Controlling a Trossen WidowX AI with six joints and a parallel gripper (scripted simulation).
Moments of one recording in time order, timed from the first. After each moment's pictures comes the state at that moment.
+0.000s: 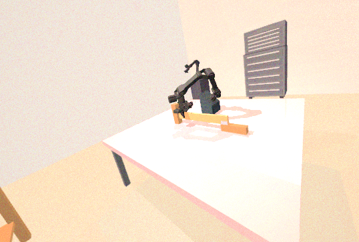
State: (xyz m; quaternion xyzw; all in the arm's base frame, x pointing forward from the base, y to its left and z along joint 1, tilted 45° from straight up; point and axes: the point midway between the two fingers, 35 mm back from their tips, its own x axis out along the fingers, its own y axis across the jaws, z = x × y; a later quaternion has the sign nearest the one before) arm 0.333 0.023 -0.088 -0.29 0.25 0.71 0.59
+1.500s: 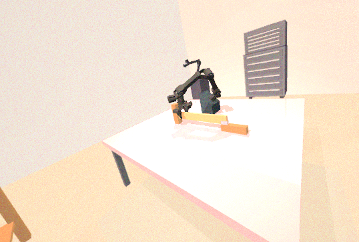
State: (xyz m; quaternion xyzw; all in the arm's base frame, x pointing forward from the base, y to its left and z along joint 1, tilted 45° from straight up) arm 0.334 0.018 -0.093 -0.29 0.25 0.71 0.59
